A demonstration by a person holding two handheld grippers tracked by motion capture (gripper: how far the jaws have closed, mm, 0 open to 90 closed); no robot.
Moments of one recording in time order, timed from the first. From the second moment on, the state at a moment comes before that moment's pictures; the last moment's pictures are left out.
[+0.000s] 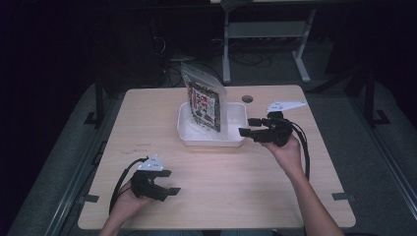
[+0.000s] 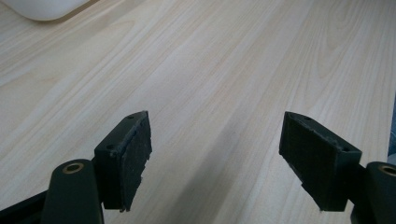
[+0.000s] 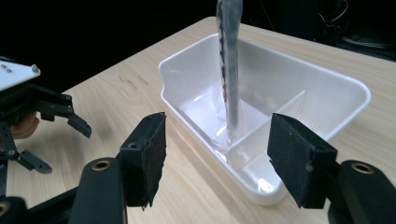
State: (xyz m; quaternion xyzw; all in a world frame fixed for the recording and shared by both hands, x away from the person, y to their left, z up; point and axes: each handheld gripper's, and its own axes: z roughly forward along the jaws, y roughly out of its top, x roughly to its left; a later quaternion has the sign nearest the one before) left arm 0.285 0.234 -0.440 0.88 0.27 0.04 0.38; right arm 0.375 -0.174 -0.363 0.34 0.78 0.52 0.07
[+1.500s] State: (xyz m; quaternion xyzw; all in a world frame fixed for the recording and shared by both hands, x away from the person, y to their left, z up) left arm 0.283 0.234 -0.440 0.89 0.27 0.04 0.37; right arm 0.317 -0.233 -0.408 0.39 0.78 0.49 0.03
